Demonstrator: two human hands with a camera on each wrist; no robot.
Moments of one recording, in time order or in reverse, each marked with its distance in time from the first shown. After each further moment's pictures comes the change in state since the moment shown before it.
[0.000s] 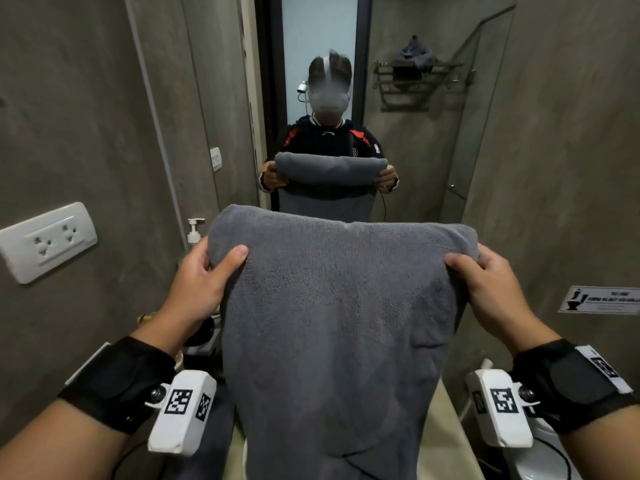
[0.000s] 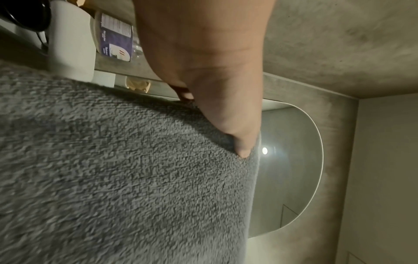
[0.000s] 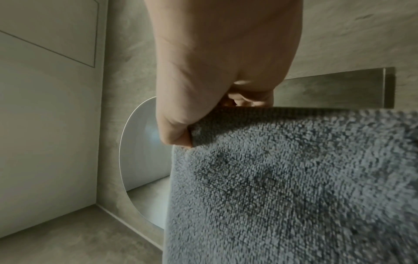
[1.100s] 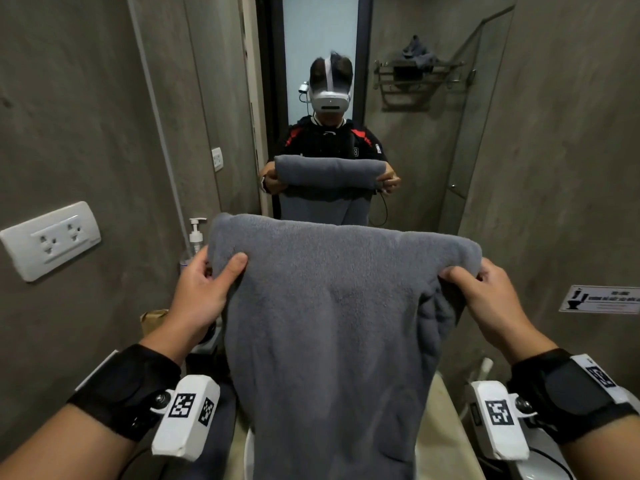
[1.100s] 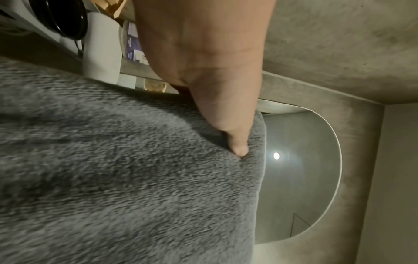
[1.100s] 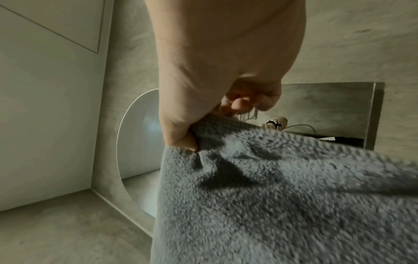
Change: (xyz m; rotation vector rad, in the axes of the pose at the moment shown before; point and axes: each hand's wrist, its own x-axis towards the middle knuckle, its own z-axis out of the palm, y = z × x) left_hand -0.016 -0.003 0.005 -0.046 0.086 -0.054; right_hand -0.014 0.000 0.001 -0.080 0.009 0.049
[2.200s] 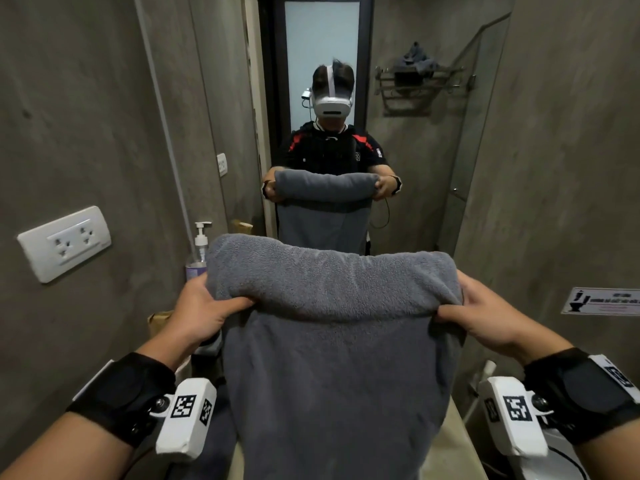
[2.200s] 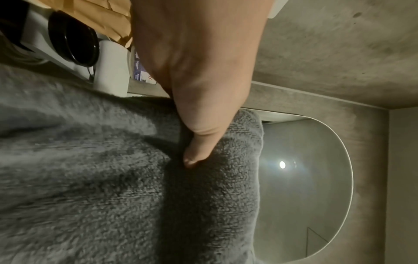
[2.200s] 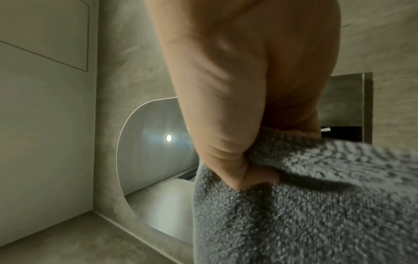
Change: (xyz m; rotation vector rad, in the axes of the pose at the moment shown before) left_hand -0.007 -0.014 -0.018 0.200 -0.076 -0.018; right_hand -0.003 0.012 -0.012 -0.111 -0.526 0.012
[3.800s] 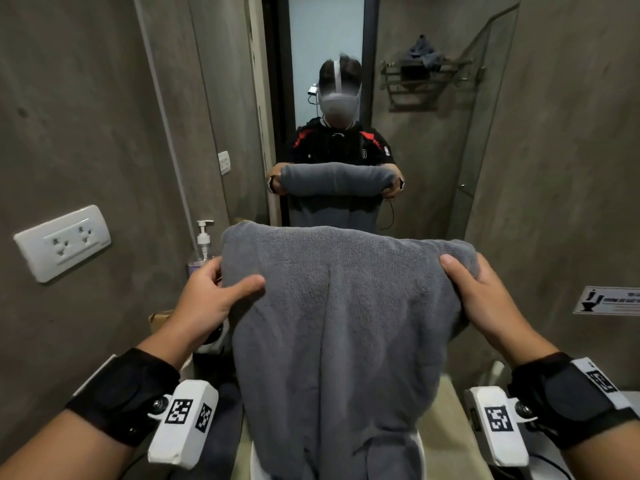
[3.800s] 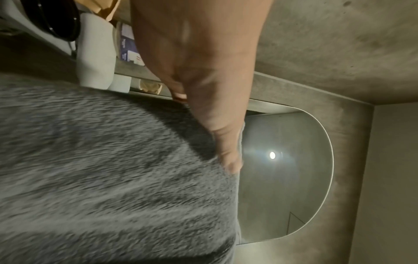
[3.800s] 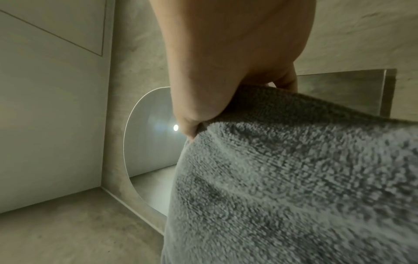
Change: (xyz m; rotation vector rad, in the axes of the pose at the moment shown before) left_hand 0.010 0.003 0.005 -0.093 -0.030 -0.026; right_hand 0.022 0.009 0.011 0.158 0.470 -0.029
